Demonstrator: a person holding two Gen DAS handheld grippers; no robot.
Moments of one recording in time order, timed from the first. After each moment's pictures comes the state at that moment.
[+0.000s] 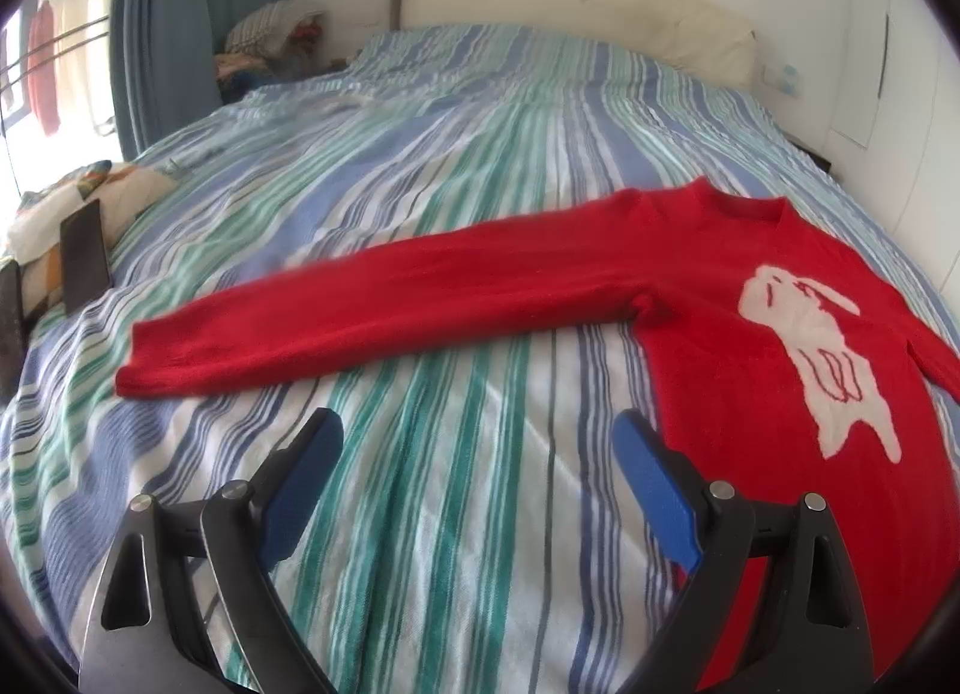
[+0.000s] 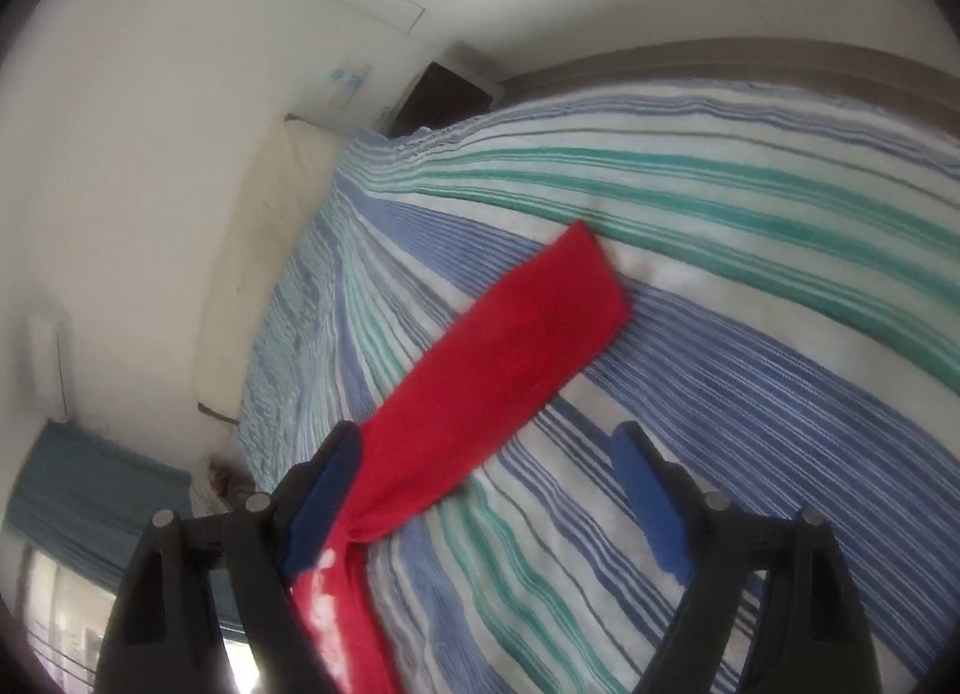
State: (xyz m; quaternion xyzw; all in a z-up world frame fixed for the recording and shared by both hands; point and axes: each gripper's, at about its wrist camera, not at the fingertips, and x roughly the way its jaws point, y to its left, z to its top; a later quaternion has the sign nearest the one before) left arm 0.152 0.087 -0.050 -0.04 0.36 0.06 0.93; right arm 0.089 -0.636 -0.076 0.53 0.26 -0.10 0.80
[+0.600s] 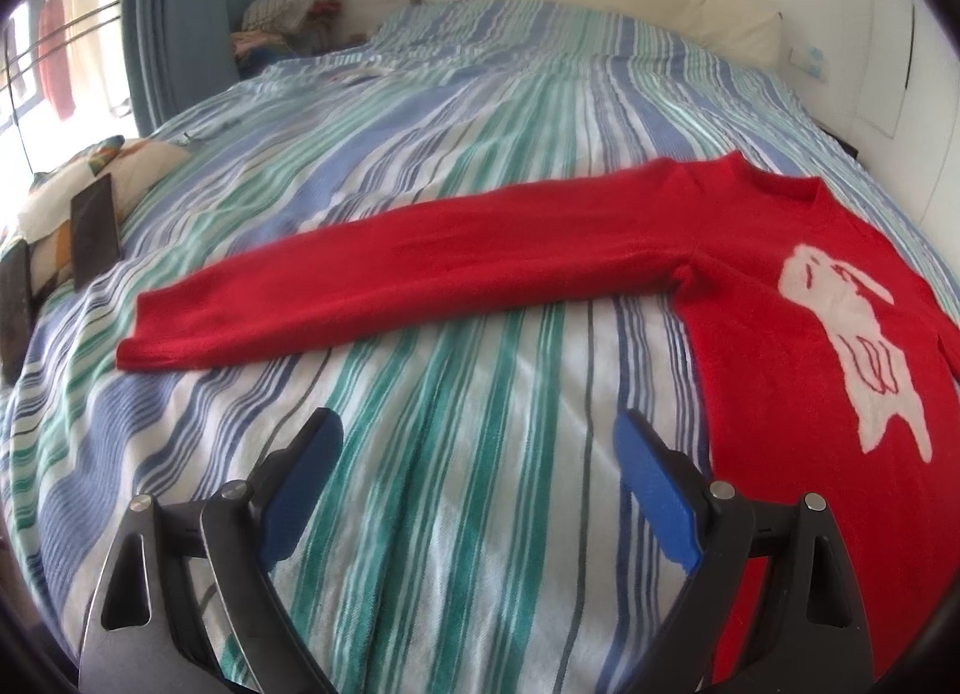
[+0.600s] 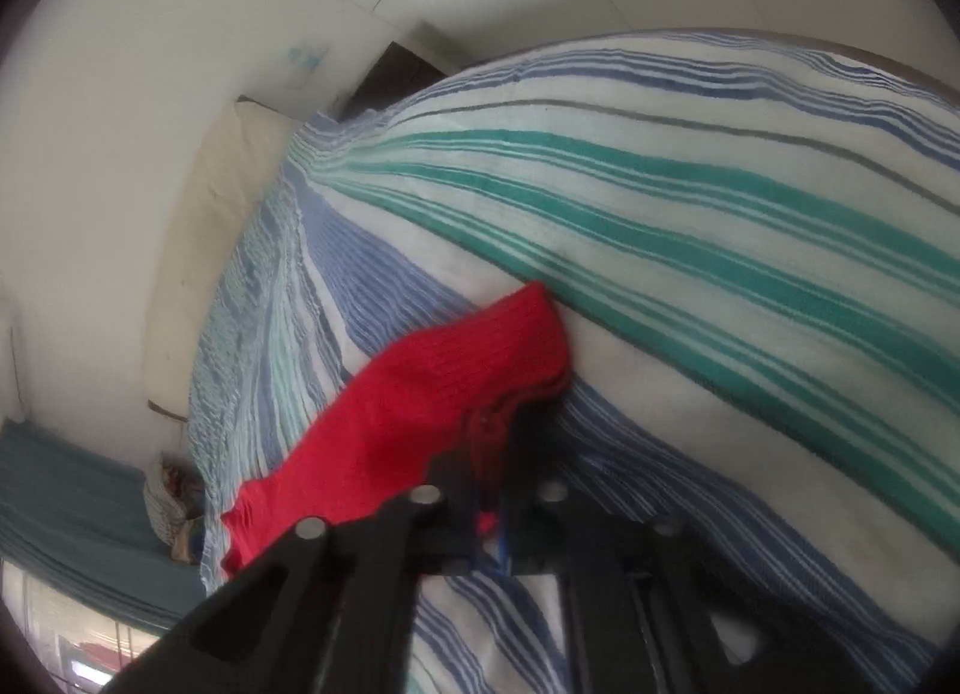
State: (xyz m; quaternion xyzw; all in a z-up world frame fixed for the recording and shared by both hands) left arm 0.159 0.090 -0.063 -0.05 0.39 0.09 0.91; right arm 0.151 -0.644 -0.108 0.49 0.30 -0.15 0.81
